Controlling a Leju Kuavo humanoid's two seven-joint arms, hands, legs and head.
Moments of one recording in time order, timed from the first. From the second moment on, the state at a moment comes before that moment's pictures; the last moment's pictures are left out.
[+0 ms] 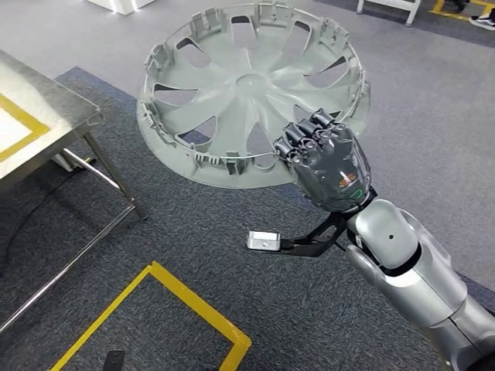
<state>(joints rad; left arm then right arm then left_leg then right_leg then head) -0.12 -0.17 0.94 -0.24 -0.98 0.51 -0.37 -0.61 -0.30 0.75 -1.70 1.37 -0.45 -0.07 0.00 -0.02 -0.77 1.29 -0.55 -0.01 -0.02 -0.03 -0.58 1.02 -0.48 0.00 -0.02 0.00</state>
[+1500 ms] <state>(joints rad) -0.13 -0.17 0.94 -0.24 -0.98 0.49 -0.37 -0.54 -0.39 0.60 -1.63 1.35 -0.49 -0.06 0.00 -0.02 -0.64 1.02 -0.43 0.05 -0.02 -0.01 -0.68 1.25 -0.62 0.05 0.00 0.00</state>
